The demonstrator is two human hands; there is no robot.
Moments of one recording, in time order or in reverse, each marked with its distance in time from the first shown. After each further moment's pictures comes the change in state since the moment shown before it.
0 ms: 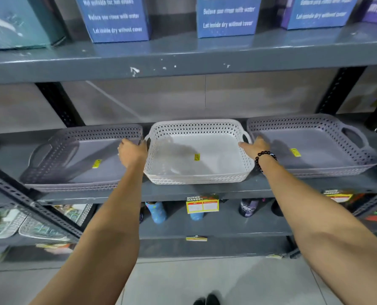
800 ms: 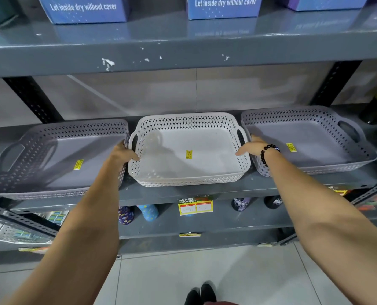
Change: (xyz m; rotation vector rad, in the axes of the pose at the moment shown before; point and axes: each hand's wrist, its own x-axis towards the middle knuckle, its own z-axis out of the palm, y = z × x) left_hand 0.041 -0.013 0.017 -0.030 -0.506 -0.084; right_hand 0.057 0.023 -0.008 -0.065 -0.301 0.110
